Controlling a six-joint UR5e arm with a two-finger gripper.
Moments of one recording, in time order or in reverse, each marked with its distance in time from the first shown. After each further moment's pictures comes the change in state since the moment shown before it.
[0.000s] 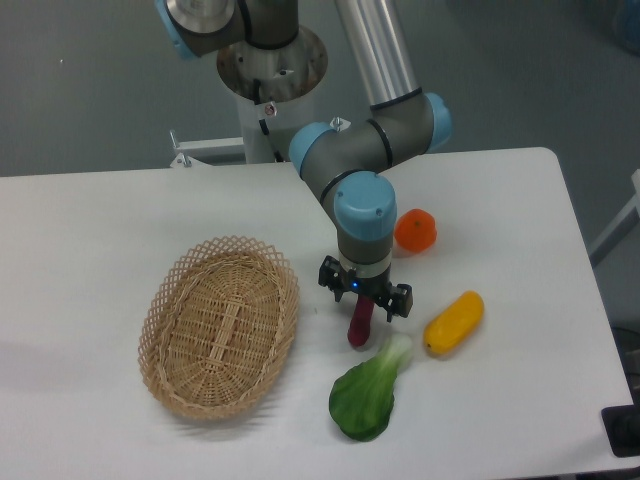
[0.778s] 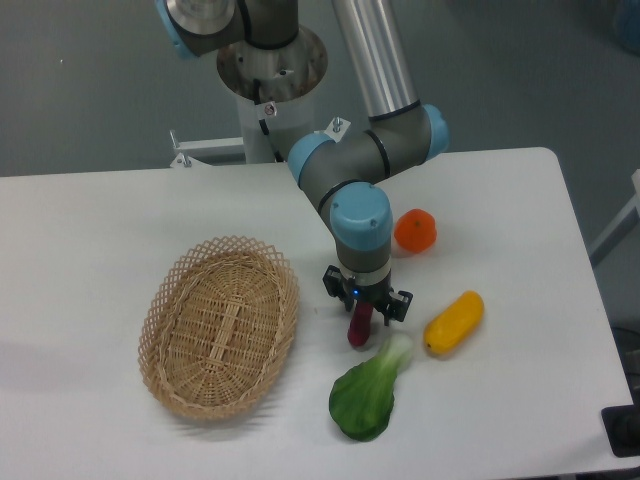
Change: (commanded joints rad) arm -0.008 -0.015 0.012 0.022 0.049 0.012
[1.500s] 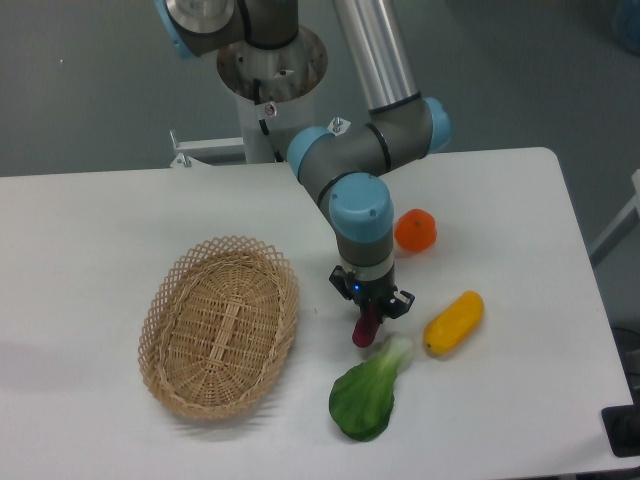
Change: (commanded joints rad) arm 0.017 0.116 0.009 -0.021 -0.011 0.214
